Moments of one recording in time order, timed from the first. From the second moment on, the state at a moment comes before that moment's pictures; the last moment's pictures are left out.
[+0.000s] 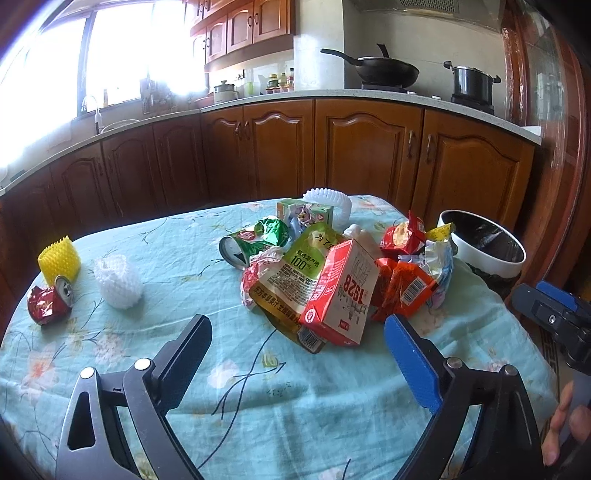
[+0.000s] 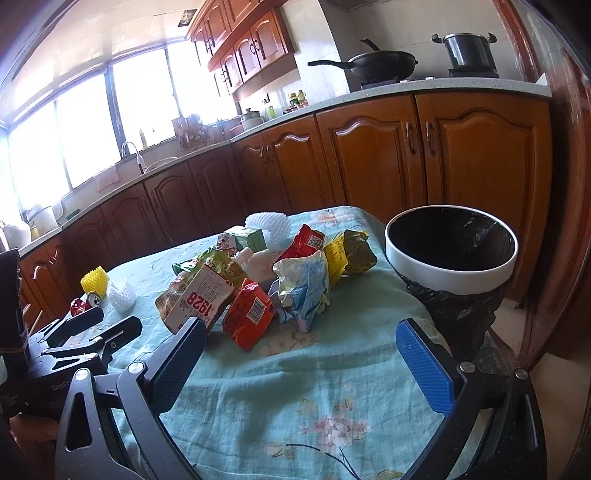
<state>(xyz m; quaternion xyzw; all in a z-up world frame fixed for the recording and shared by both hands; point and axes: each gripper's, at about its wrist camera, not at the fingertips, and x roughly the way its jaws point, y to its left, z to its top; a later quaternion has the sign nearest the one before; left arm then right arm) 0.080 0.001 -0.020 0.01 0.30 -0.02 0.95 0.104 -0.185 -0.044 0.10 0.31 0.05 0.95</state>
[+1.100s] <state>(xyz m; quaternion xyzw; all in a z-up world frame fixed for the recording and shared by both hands) 0.161 -0.016 -0.043 0.02 0.38 -0.09 0.92 0.185 -0.196 -0.080 0.16 0.39 0.12 0.90</state>
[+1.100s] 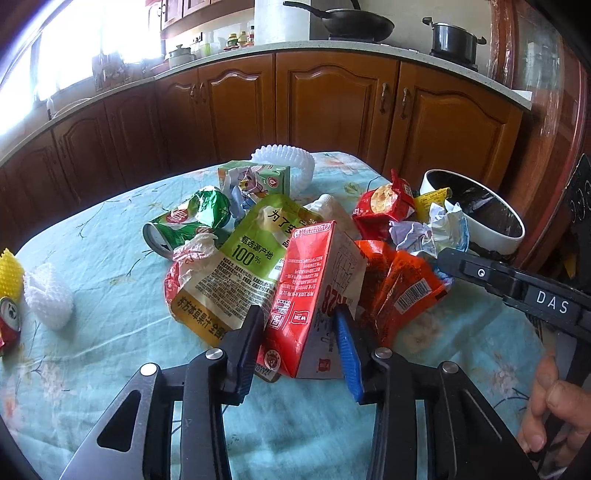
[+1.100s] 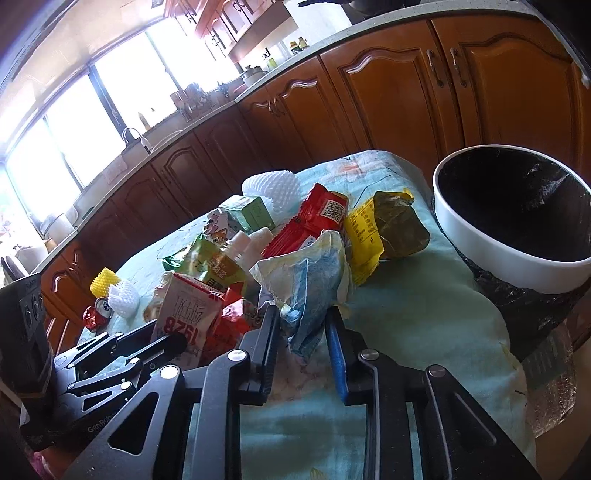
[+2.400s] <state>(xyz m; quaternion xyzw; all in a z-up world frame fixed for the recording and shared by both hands) 0.261 -0.167 -0.008 0.06 0.36 -0.24 0.90 0.191 -0.369 -0.041 0.18 0.36 -0.01 0.91</state>
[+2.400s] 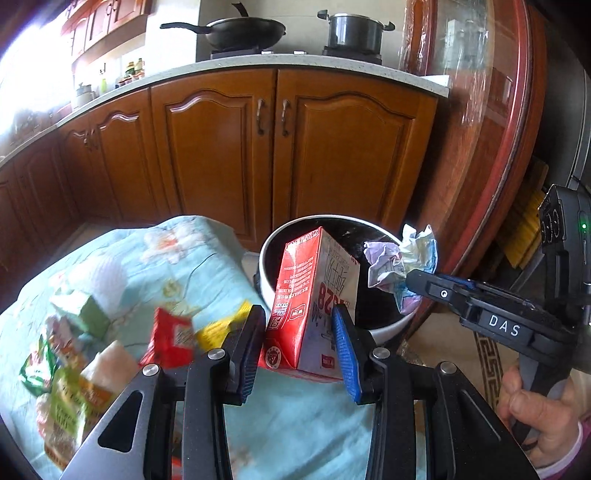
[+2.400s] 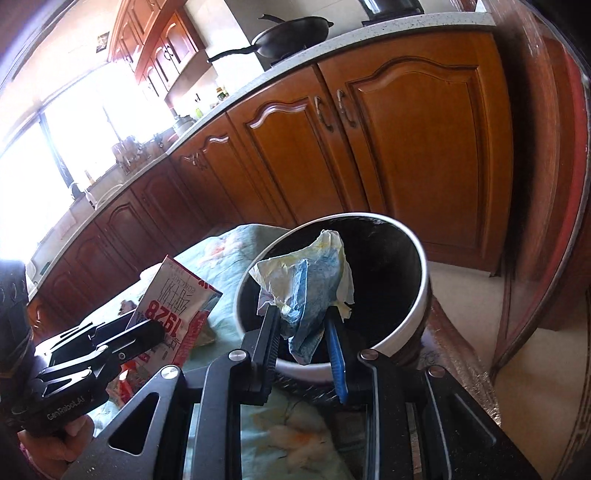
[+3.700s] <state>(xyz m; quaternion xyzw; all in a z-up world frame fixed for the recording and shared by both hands) 0.267 -0.173 -0.021 0.03 0.36 -0.21 0.91 0.188 -0.369 -0.049 0.20 0.37 0.00 0.91</state>
